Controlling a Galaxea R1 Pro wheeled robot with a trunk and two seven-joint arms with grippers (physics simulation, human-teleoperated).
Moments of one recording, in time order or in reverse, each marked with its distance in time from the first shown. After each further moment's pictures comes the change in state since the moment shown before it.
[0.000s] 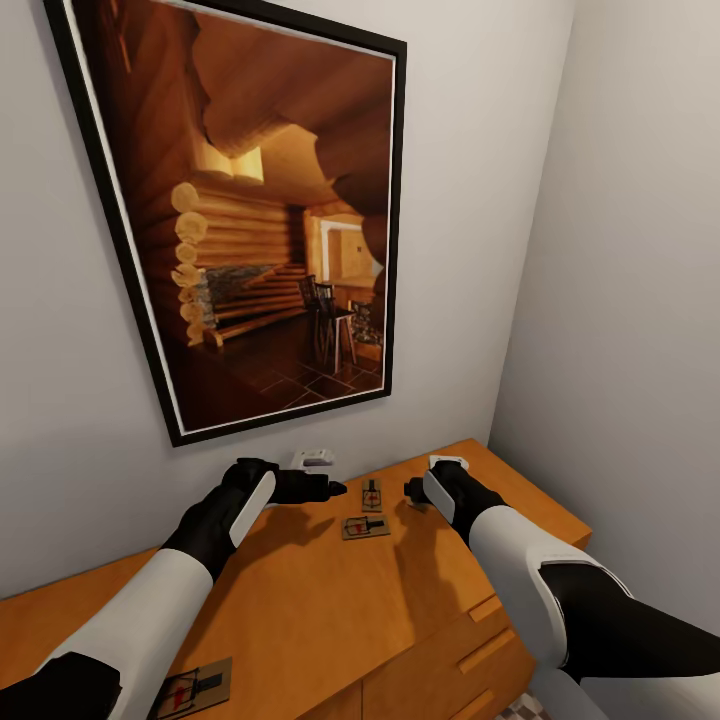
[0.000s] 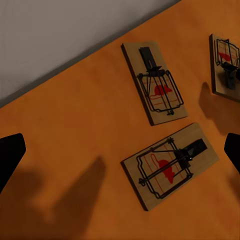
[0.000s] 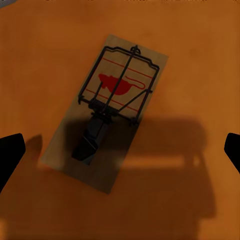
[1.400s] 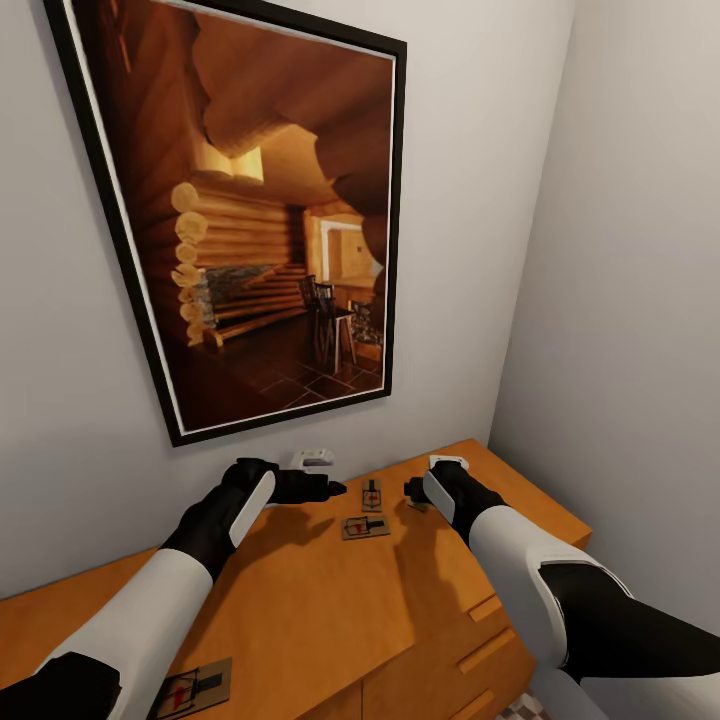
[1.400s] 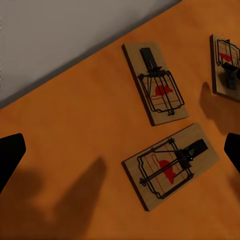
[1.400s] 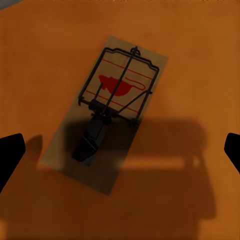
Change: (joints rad) left arm 0.000 0.001 0.001 -0.001 -0.001 0.000 0.000; right arm 0.000 0.000 0.000 0.000 0.000 -0.003 0.000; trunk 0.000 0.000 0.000
